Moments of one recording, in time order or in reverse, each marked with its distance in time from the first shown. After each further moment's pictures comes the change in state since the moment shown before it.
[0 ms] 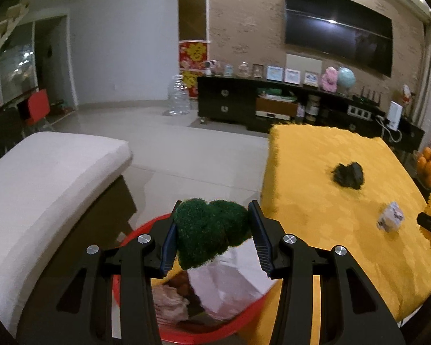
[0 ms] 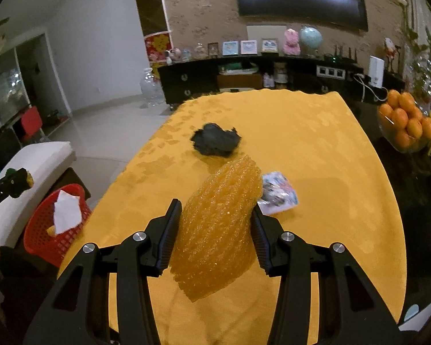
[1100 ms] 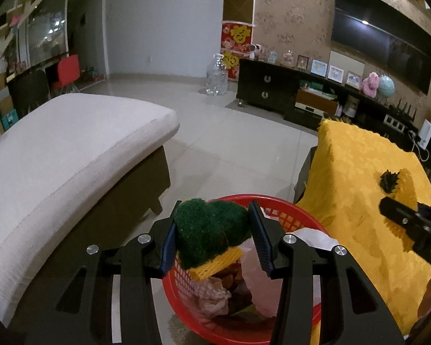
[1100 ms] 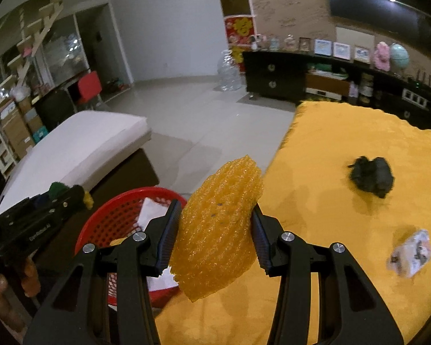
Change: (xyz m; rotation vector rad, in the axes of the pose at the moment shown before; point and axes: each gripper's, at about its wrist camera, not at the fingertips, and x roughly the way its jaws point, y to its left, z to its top) left arm 0.028 0.078 -0.013 -0.137 0.101 0.115; right arm 0.071 0.188 0.033 -0.199 0.080 0.285
